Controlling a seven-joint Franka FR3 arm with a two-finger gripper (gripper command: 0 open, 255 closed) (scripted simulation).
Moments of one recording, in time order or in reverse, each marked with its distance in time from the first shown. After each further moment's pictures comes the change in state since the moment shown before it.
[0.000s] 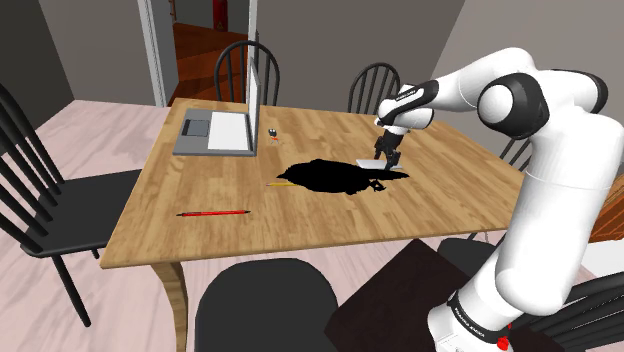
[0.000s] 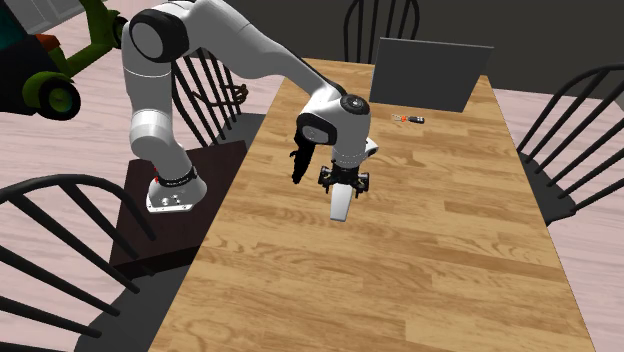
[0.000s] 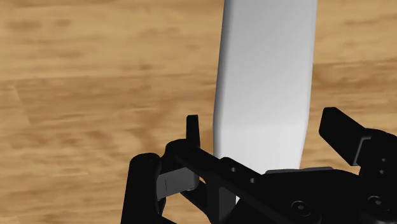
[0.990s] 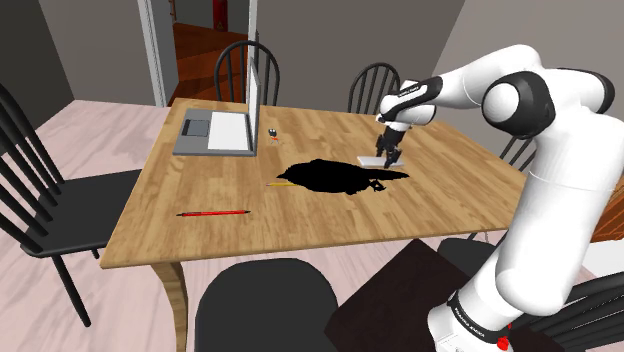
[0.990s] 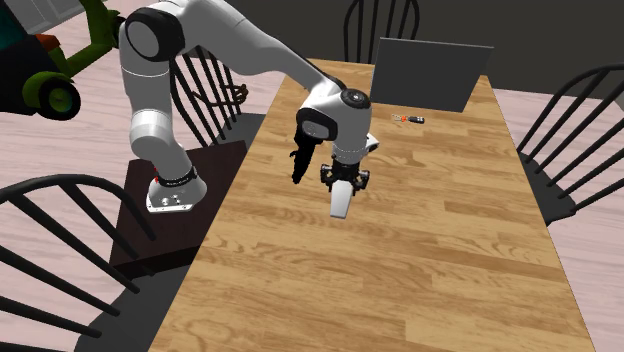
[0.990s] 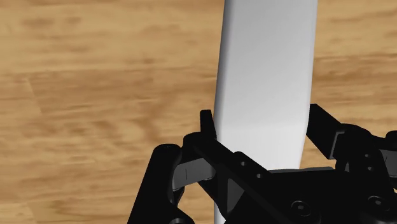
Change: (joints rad) arm 0.007 -0.024 -0.008 0.012 -0.018 -0.032 0.013
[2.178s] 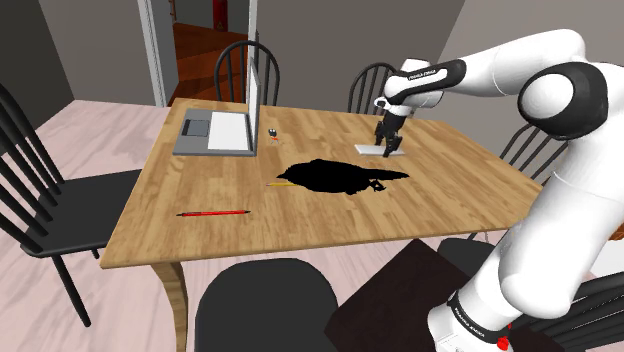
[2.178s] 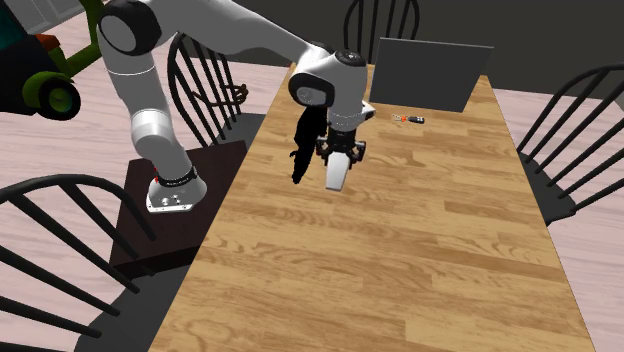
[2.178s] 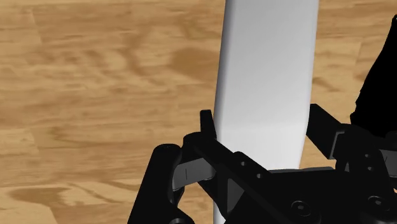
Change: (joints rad) arm 0.091 -0.170 0.000 -0.013 -0.120 -0.122 0.154
